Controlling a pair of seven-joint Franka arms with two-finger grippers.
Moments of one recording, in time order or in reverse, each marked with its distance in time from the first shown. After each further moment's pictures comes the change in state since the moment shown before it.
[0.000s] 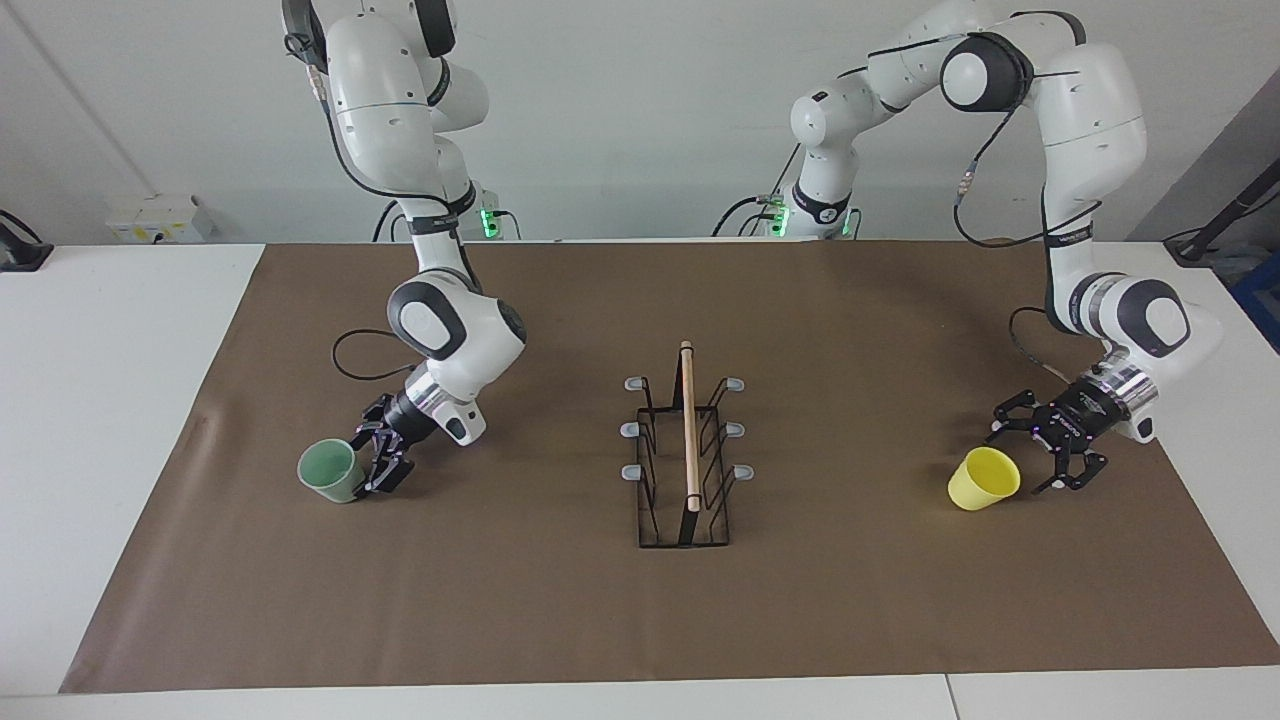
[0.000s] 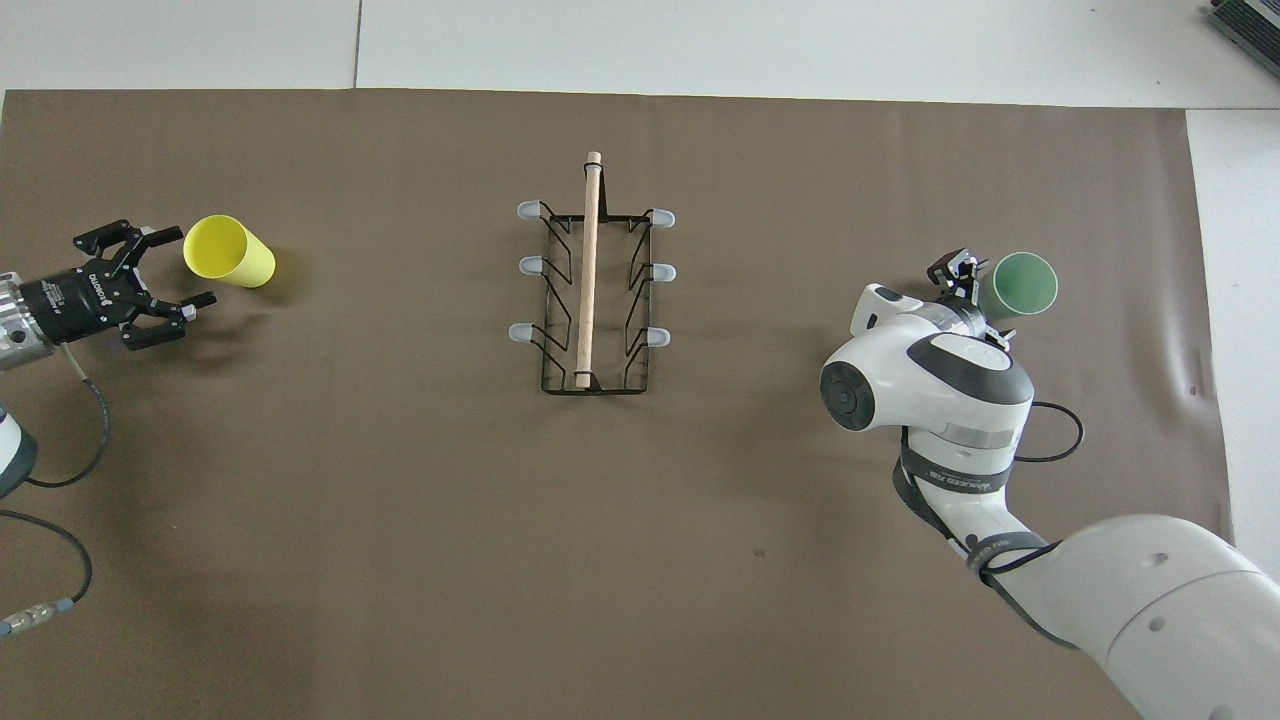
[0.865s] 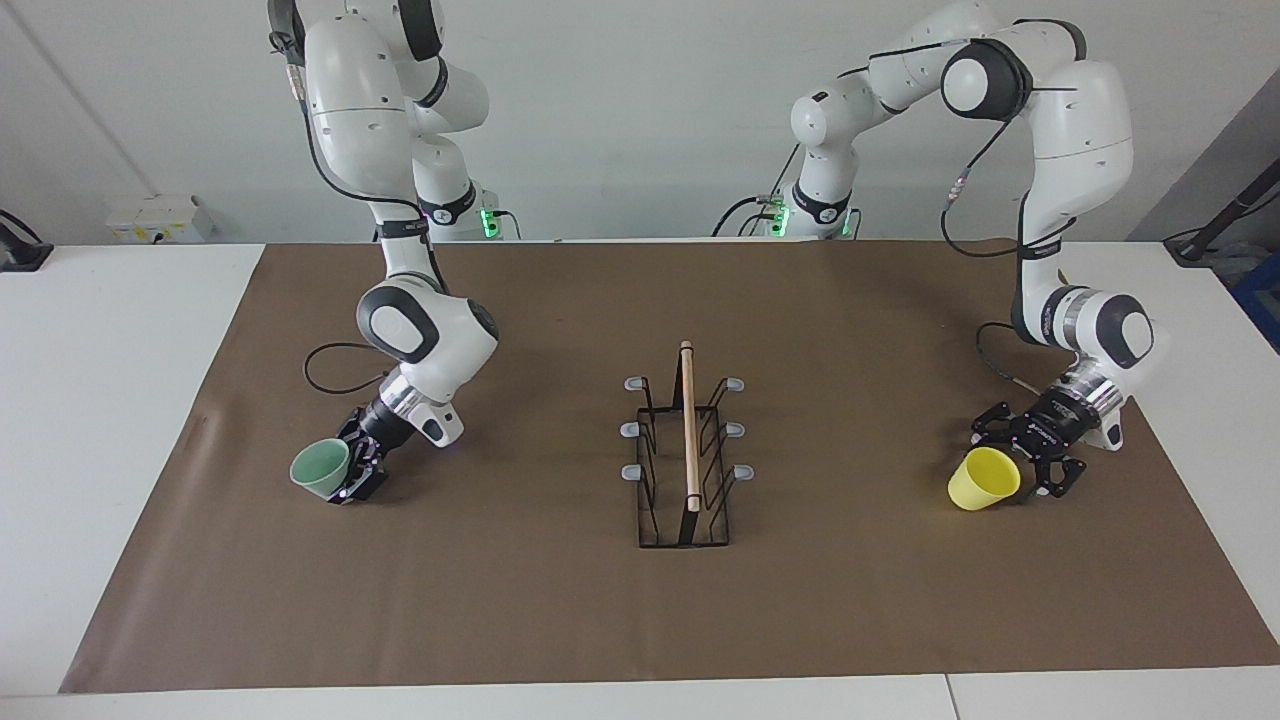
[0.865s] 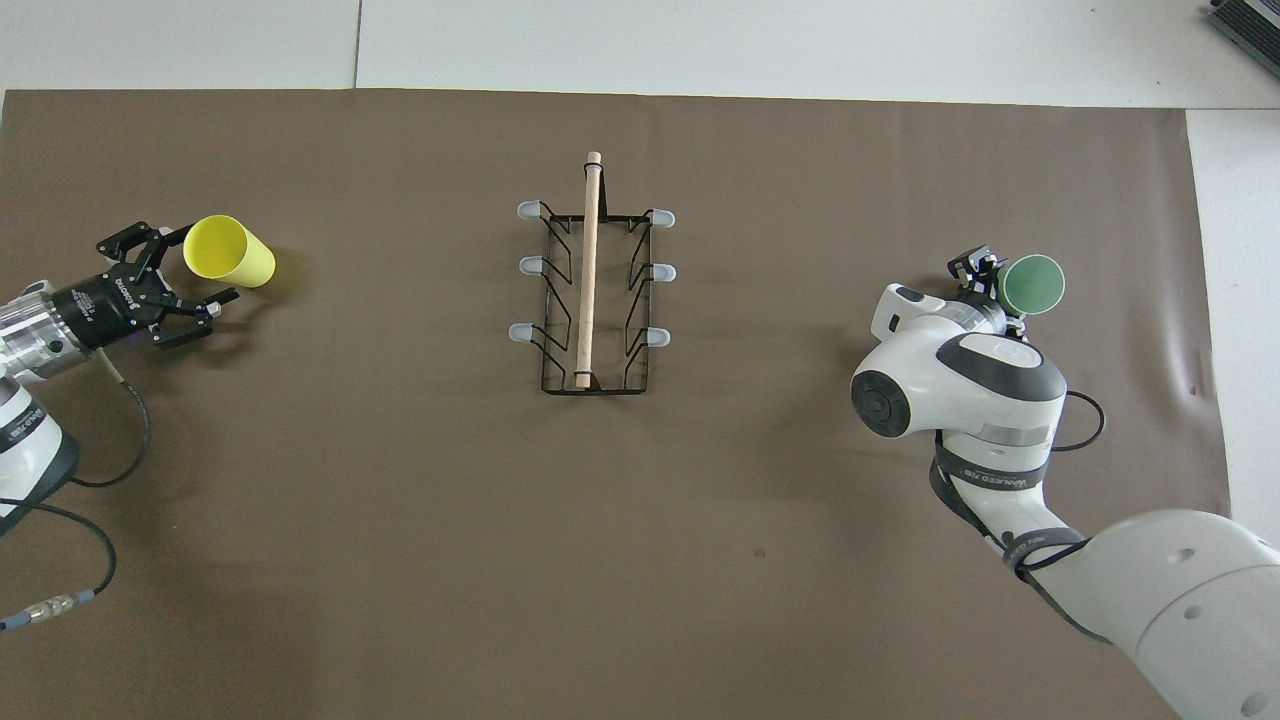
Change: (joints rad) left arm 0.001 0.033 -0.018 -0.025 -0.117 0.012 0.116; right arm -0.060 0.000 0.001 -0.010 -0.115 0.080 0.050
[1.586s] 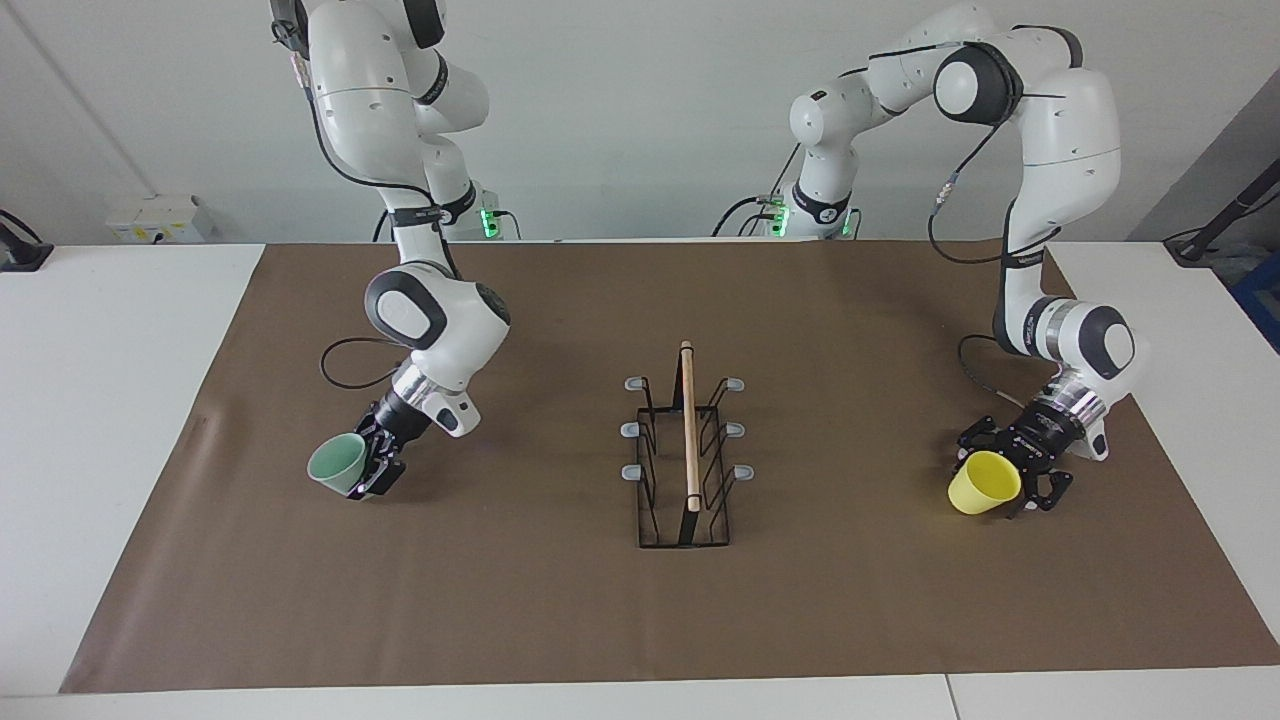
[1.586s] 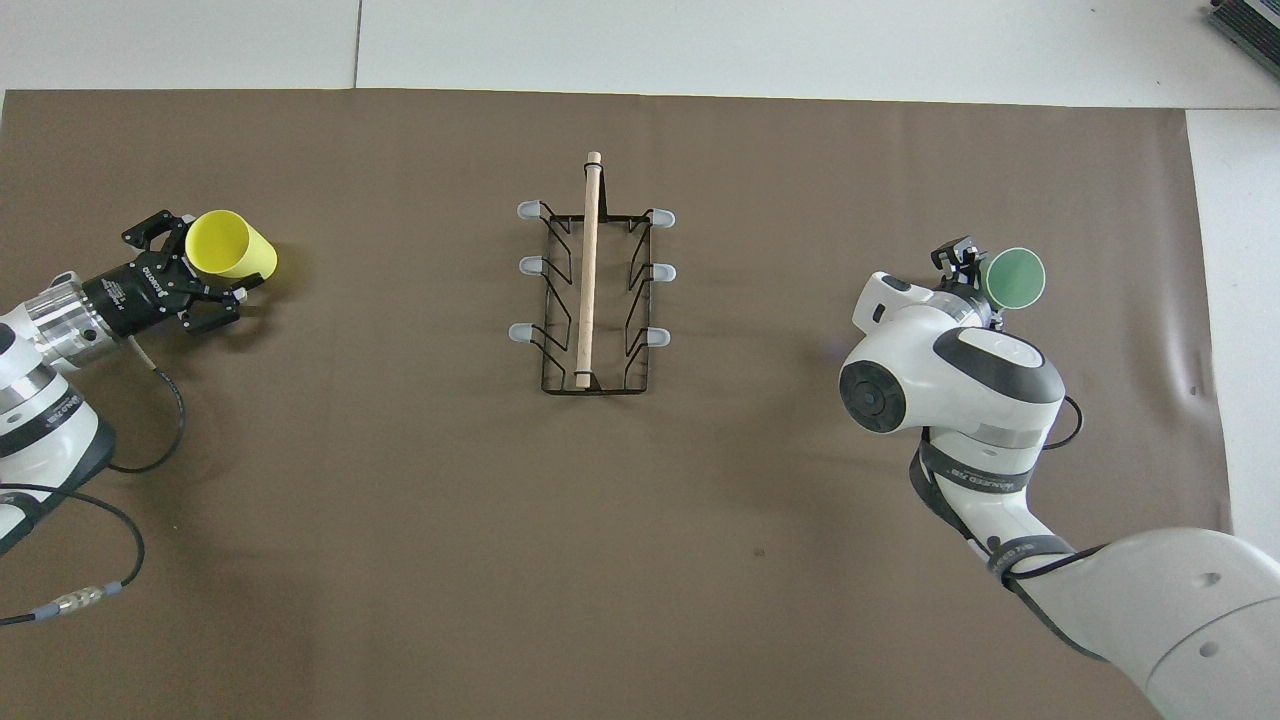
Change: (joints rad) left arm -0.049 0.015 -0.010 -0.001 -0.073 0.067 0.039; right arm 0.004 -0.061 0.046 0.014 0.168 0.027 -0.049
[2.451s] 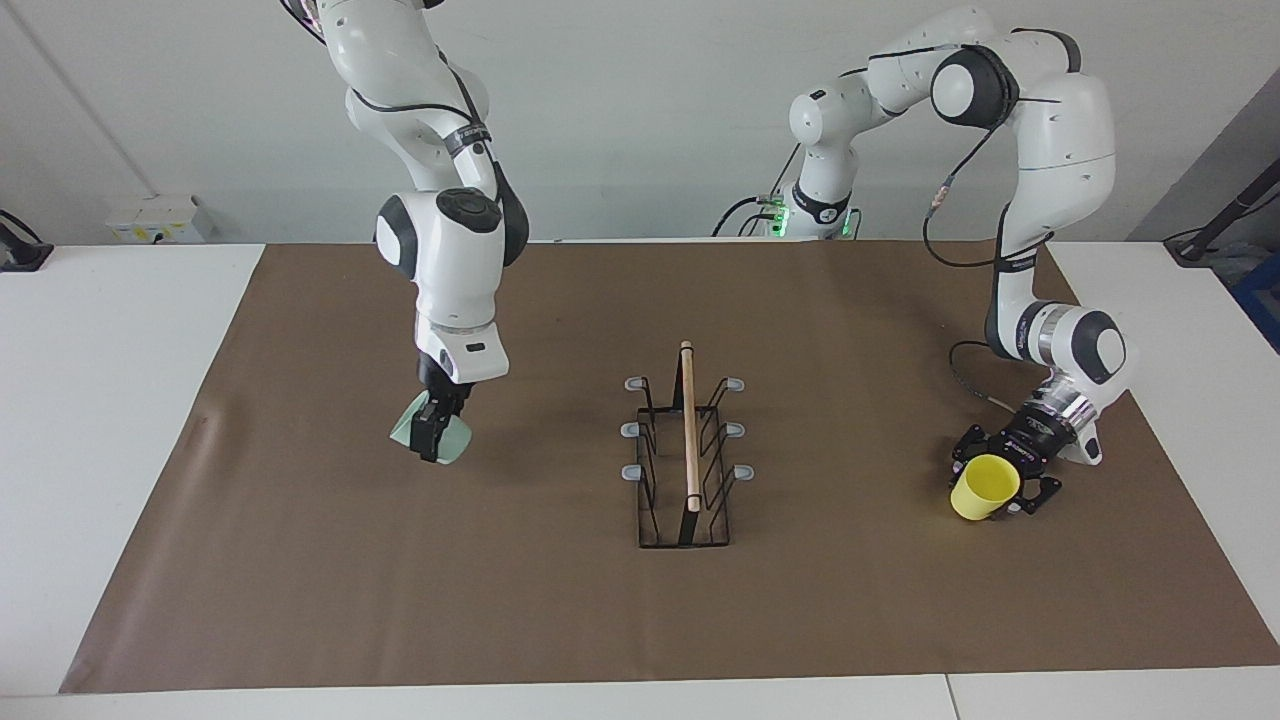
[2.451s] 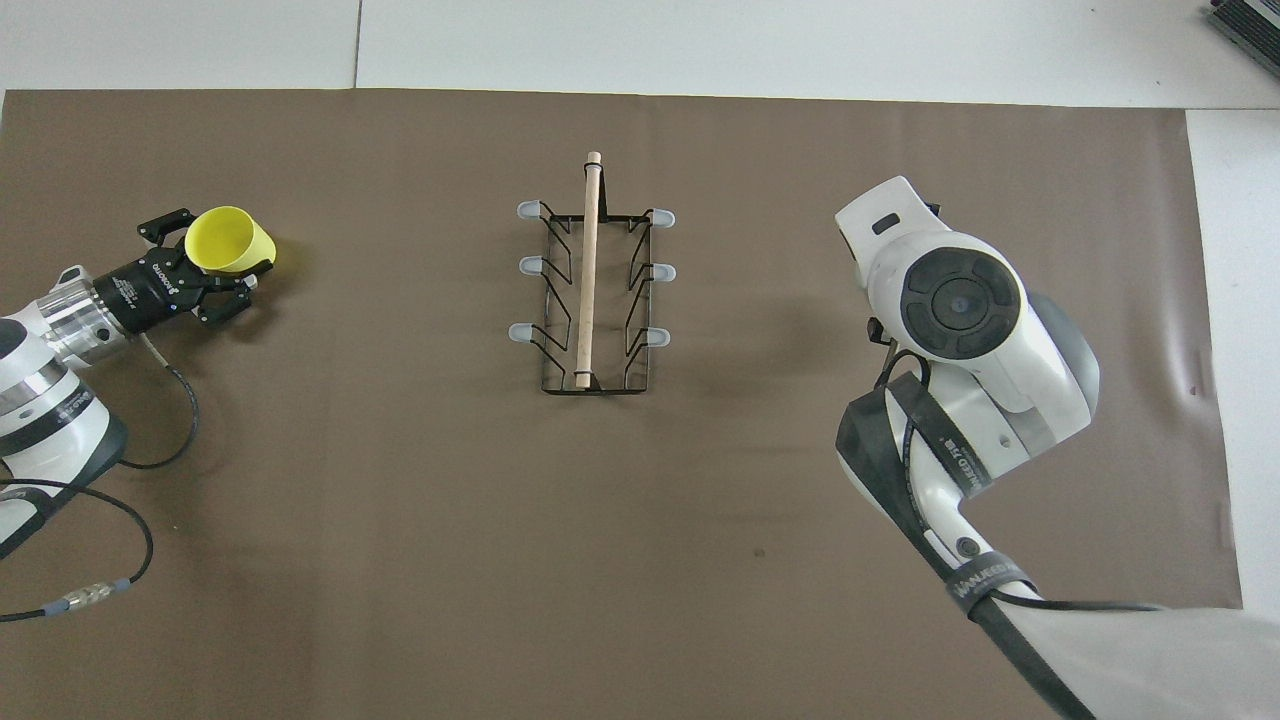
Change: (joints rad) left arm -0.015 0.003 0.009 0.030 0.043 0.000 0.084; right arm 0.002 -0.141 0.121 0.148 0.956 0.019 -0.097
